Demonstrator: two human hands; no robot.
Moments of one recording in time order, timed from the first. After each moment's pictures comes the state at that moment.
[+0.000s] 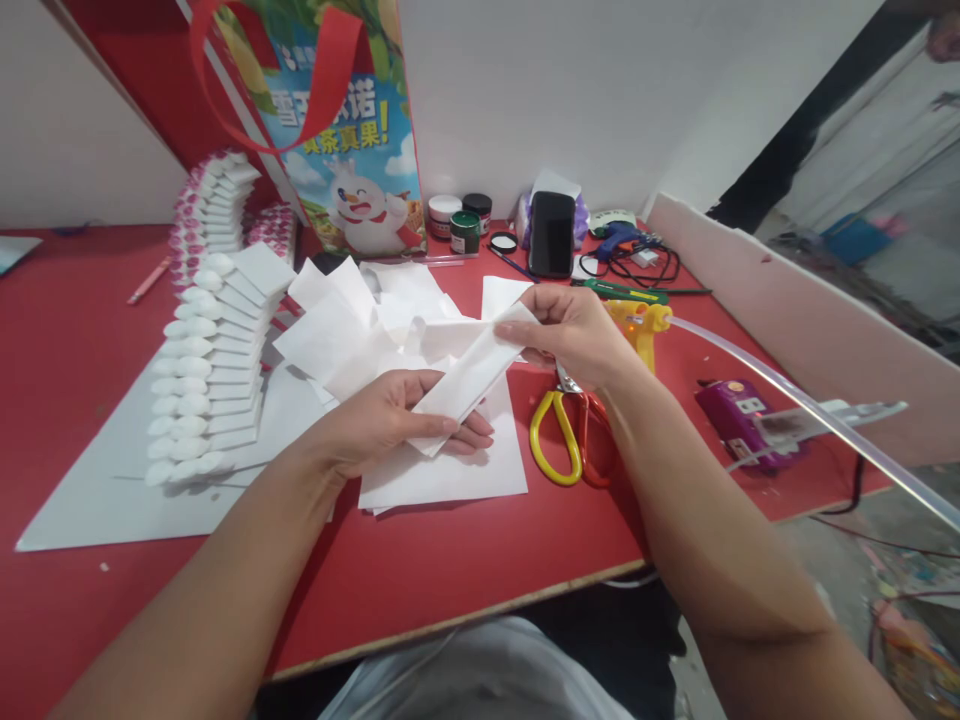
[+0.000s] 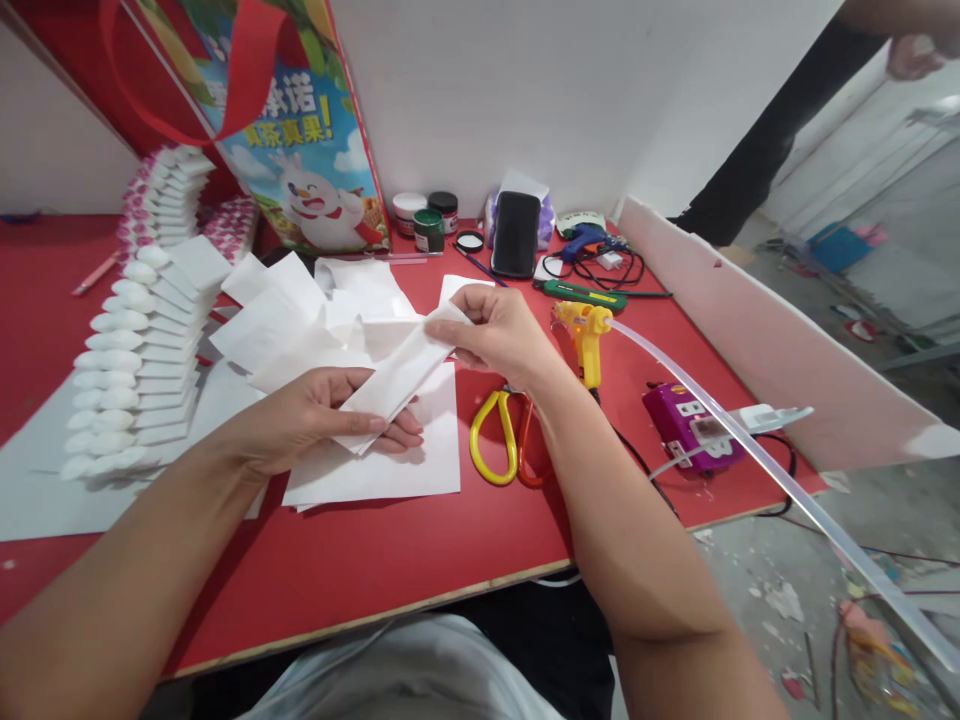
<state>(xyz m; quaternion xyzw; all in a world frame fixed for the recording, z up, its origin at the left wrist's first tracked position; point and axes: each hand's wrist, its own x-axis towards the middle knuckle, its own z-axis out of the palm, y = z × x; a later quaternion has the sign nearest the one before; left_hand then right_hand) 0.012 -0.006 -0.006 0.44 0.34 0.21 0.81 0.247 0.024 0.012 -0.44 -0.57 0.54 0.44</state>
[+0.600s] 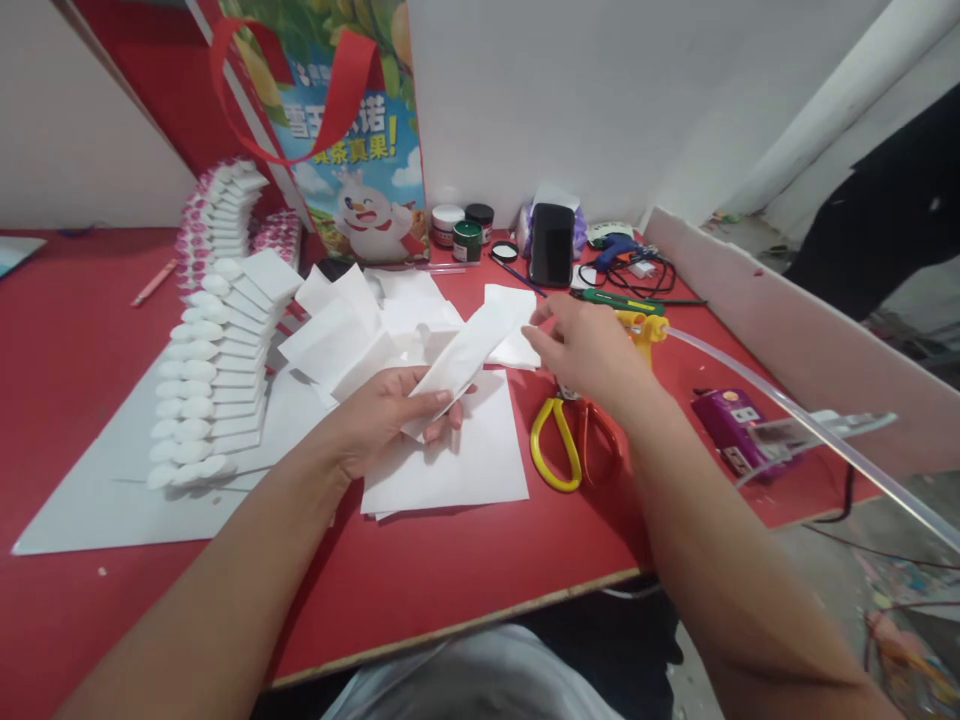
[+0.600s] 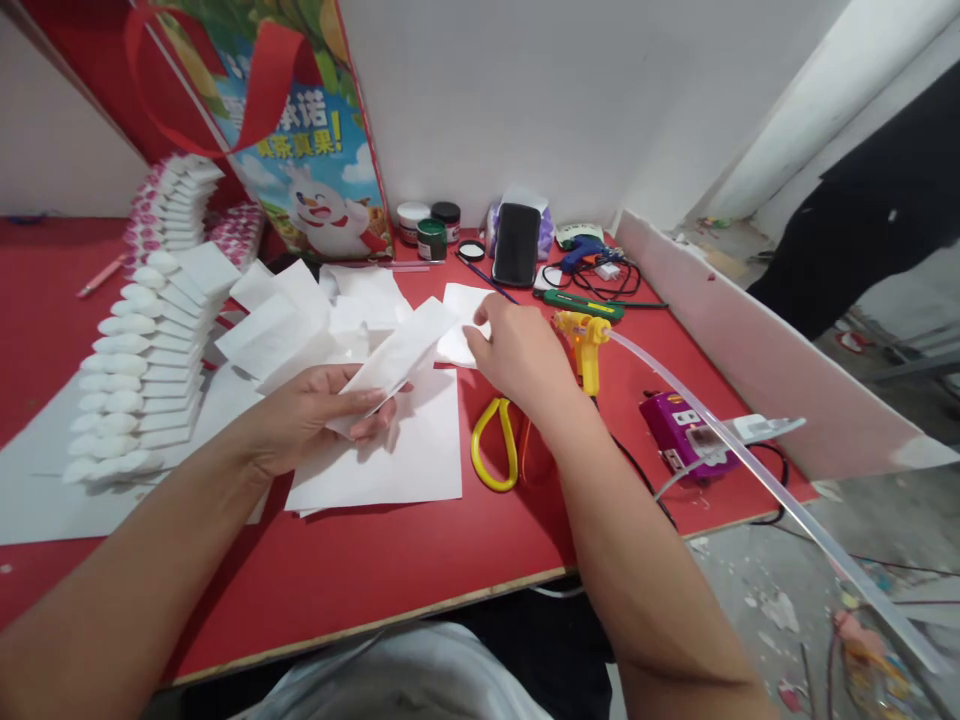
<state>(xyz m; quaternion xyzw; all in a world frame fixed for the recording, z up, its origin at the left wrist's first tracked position) 0.012 -0.002 -0.009 0.46 0.36 0.28 0.77 0.246 0.009 0.036 -0.68 -0.69 0.17 0.17</state>
